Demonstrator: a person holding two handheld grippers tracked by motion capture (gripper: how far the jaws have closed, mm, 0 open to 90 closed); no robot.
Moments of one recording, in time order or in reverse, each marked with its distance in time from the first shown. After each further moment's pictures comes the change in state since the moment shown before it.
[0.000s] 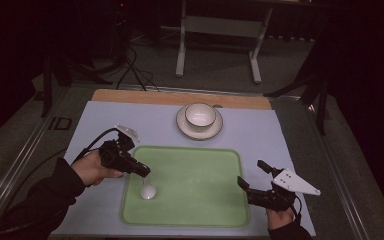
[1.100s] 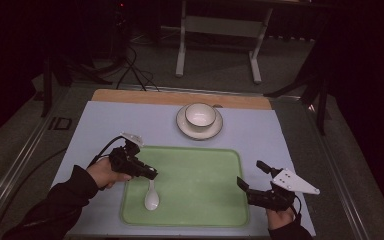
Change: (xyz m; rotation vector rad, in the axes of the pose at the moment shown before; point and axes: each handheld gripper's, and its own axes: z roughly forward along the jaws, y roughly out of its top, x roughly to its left) left arm 0.038 -0.018 0.043 -0.120 -0.043 -0.018; right arm -0.001 -0.001 0.001 0.011 0.016 -0.002
